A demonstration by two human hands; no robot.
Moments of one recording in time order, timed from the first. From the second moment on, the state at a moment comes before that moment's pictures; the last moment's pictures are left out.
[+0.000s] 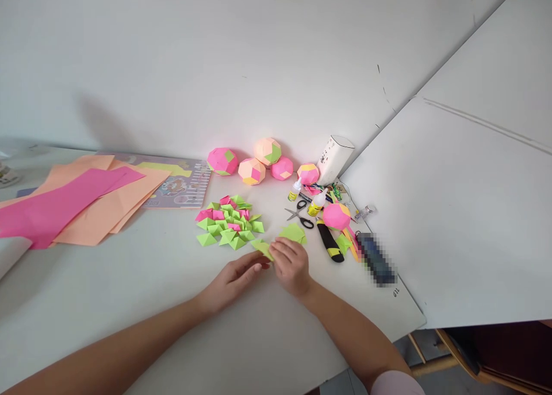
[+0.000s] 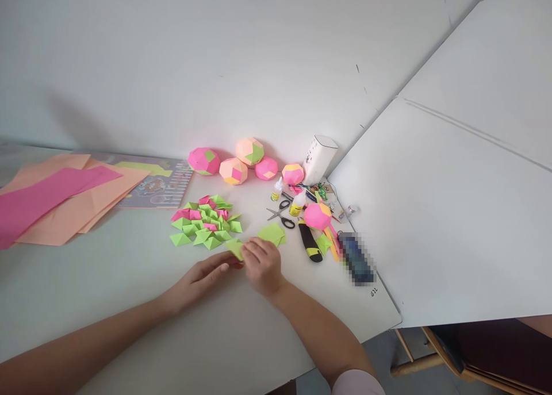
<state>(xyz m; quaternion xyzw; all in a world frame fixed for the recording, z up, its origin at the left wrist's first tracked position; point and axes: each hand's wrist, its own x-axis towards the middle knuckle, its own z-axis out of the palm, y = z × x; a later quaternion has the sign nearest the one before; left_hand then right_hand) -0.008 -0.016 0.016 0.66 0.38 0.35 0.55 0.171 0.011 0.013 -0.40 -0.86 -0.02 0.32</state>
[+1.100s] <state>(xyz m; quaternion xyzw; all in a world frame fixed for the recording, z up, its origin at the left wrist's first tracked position) 0.001 -0.007 0.012 0.44 0.36 0.43 0.70 0.157 0.019 0.007 -0.30 -0.78 0.26 0.48</state>
